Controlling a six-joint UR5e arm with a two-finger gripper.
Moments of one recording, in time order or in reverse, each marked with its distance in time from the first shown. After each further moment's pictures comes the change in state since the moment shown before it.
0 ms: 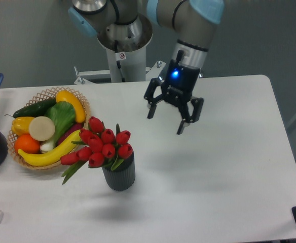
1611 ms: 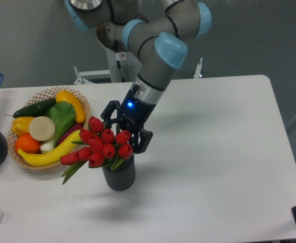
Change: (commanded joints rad) arm -0.176 -0.144 0.044 0.072 -0.061 -0.093
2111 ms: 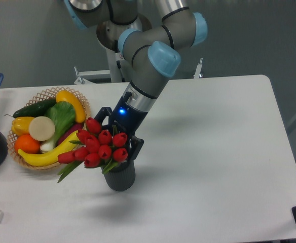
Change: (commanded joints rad) arm -0.014 -0.014 0.021 0.011 -0.003 -0.022
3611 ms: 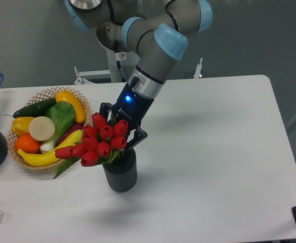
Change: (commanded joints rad) arm 0.069 0.103 0.002 -0.012 -0.090 -0.118
